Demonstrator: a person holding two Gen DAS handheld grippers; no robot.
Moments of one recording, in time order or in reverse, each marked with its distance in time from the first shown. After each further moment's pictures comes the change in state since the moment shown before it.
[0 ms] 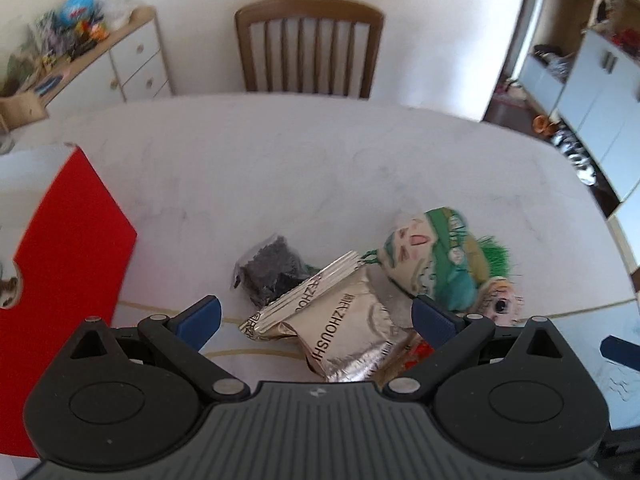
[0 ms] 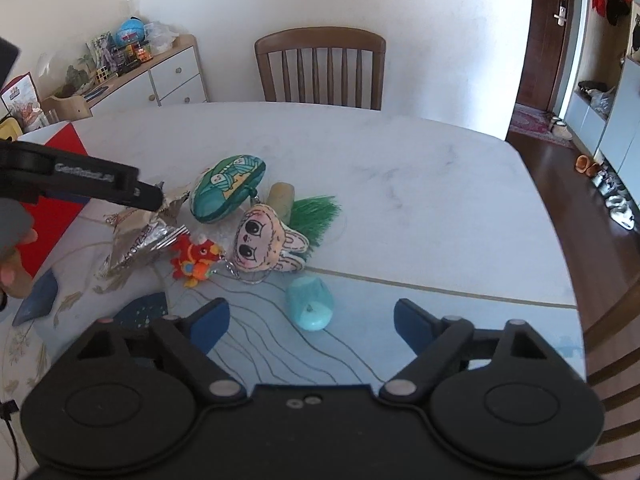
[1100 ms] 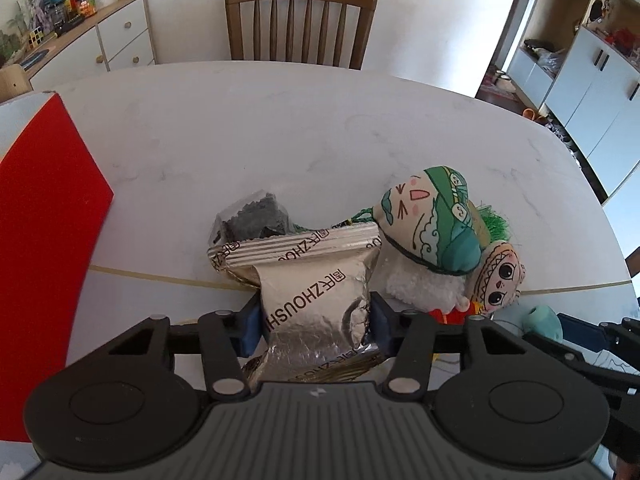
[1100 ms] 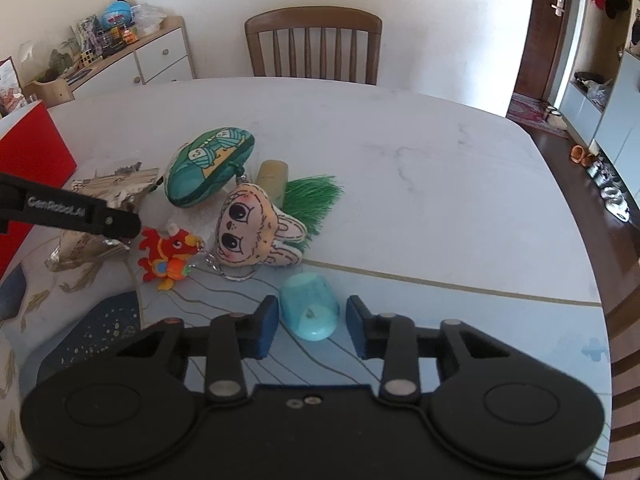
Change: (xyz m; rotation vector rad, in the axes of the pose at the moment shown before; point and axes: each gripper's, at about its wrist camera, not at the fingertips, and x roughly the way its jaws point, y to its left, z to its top) left arm 0.013 0.005 -0.023 -0.011 0.027 -0.077; right arm 0.035 0.005 -0.002 0.003 0.046 -0.045
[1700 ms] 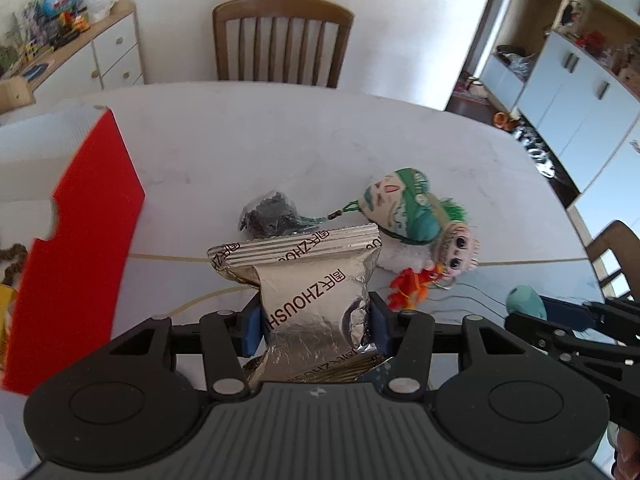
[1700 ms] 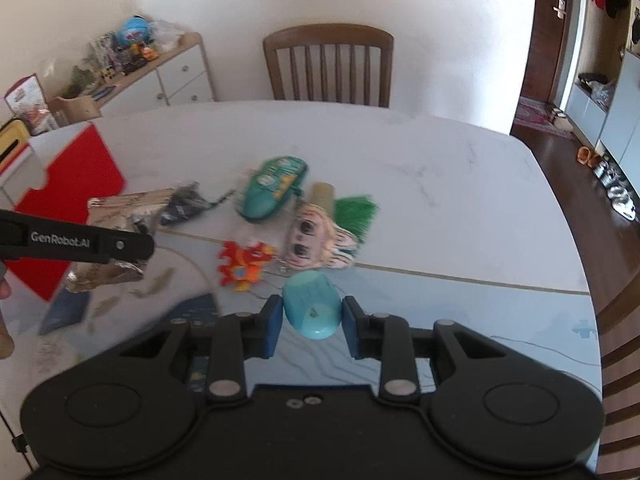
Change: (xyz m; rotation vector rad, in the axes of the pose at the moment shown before) left arm -0.068 0.021 -0.019 0.044 -0.038 -0.075; right arm -0.058 0.034 0.004 0.012 -0.030 0.046
